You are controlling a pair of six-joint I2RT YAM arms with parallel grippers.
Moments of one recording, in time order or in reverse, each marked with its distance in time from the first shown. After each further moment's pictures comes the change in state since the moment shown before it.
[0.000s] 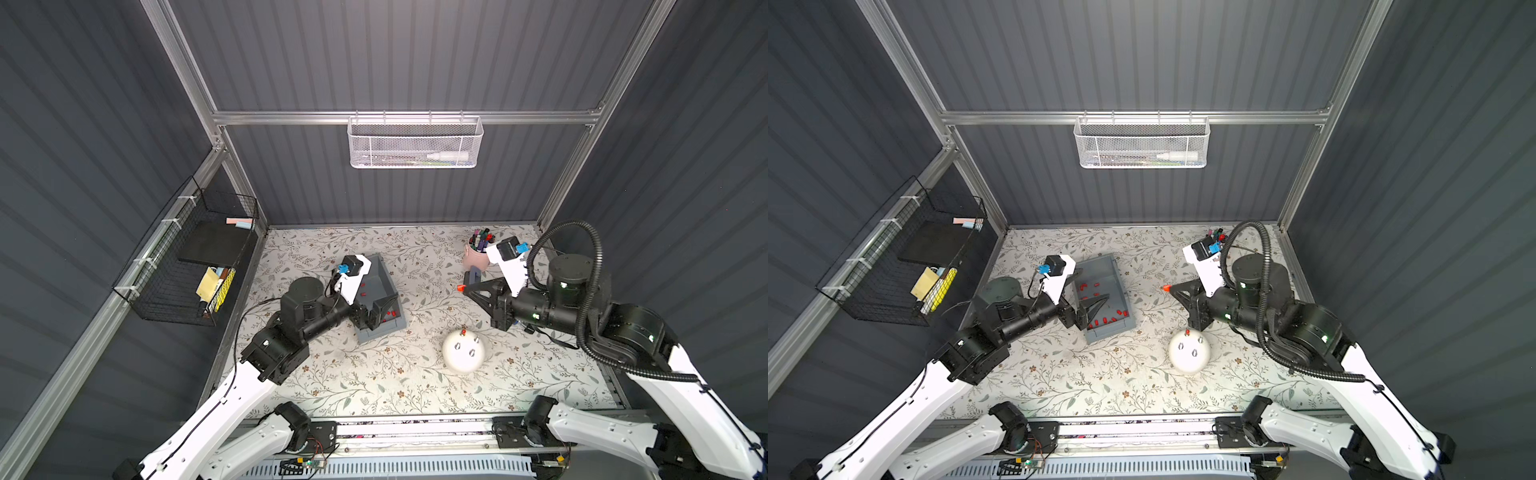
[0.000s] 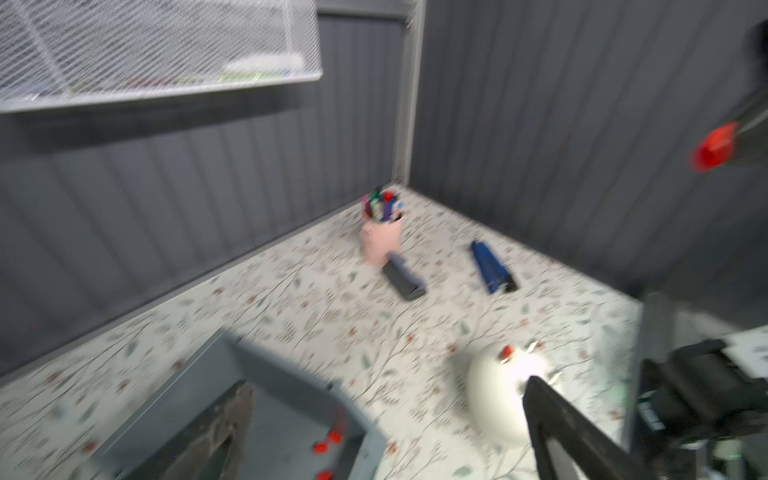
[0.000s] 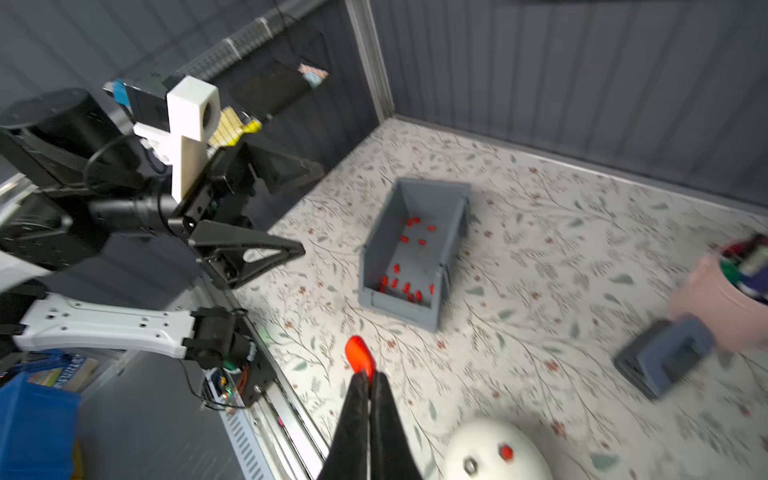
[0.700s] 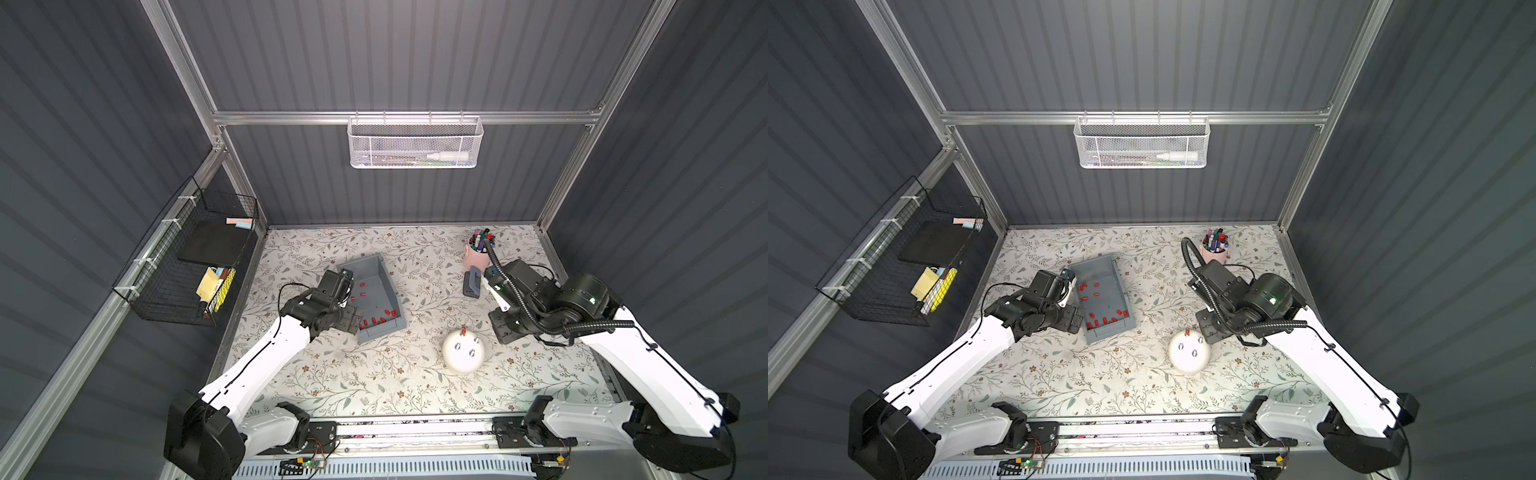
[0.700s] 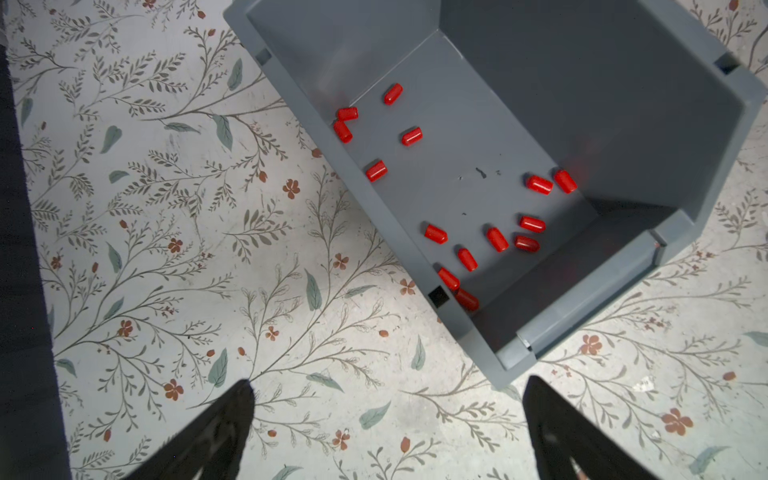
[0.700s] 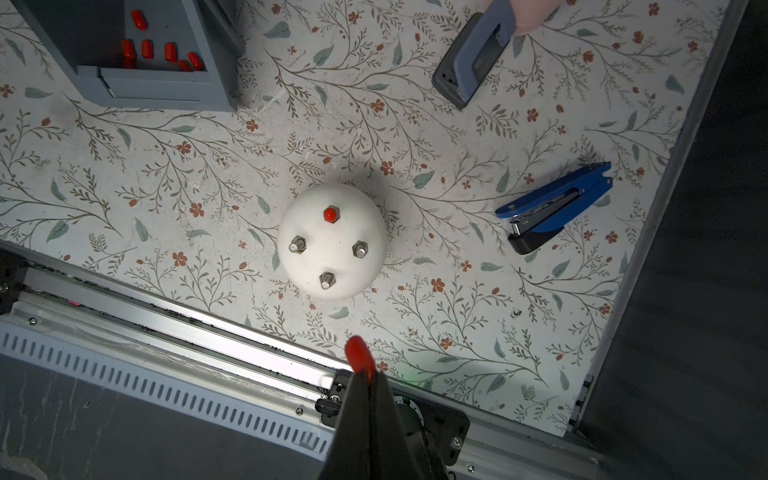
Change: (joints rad) left arm 0.172 0.315 0.009 -0.429 -0.294 -0.128; right arm 0.000 0.207 0.063 -0.592 0.291 0.121
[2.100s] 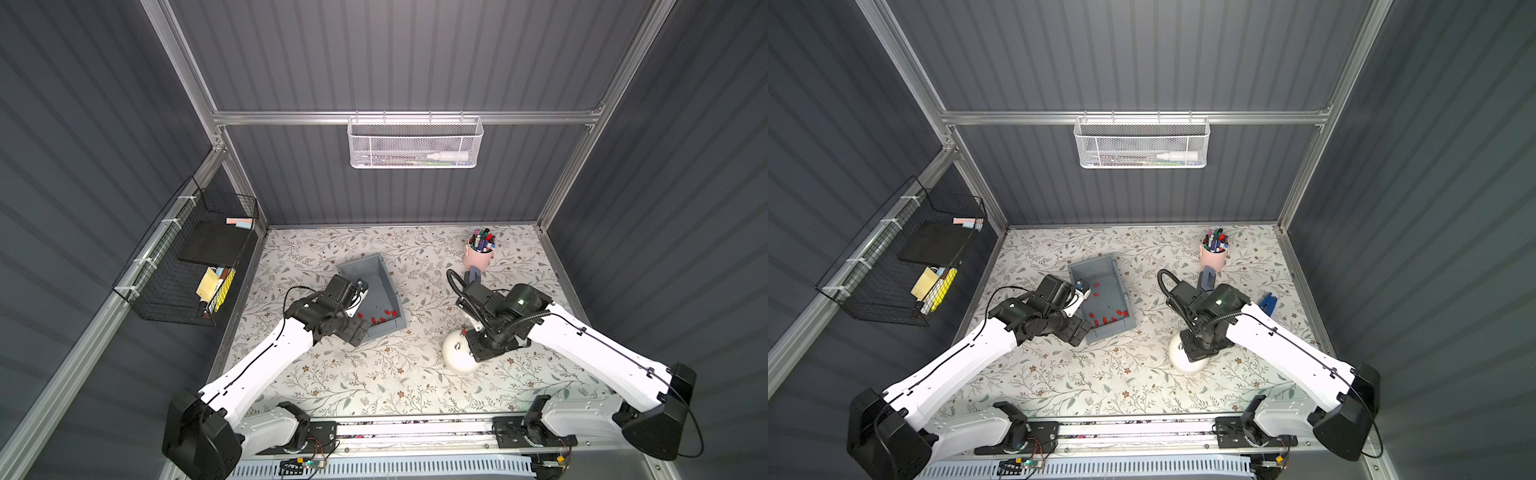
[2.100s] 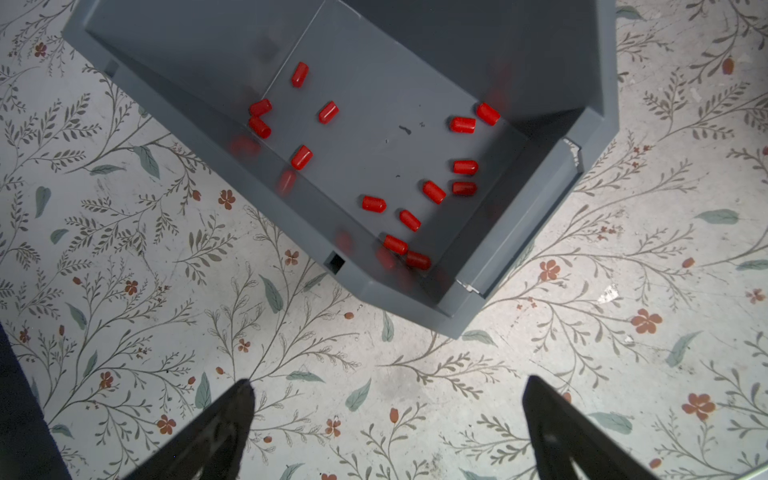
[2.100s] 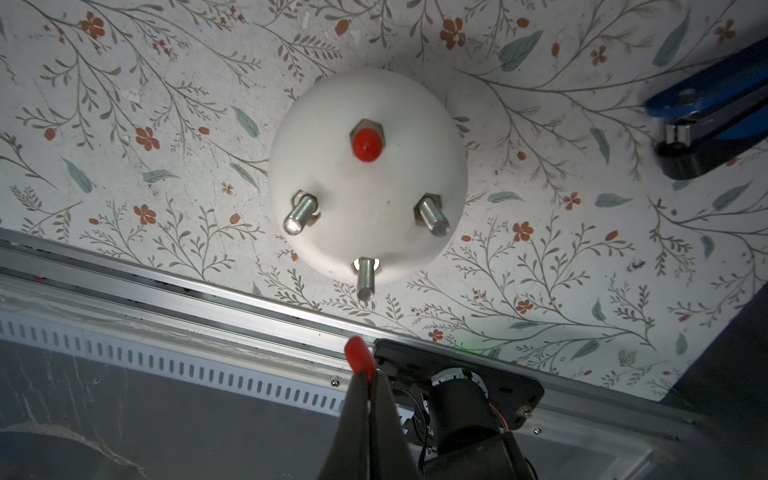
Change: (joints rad) left arm -0.071 -0.011 0.000 -0.053 0.070 0.178; right arm 0.001 0.088 -0.343 0.159 -0.176 0.111
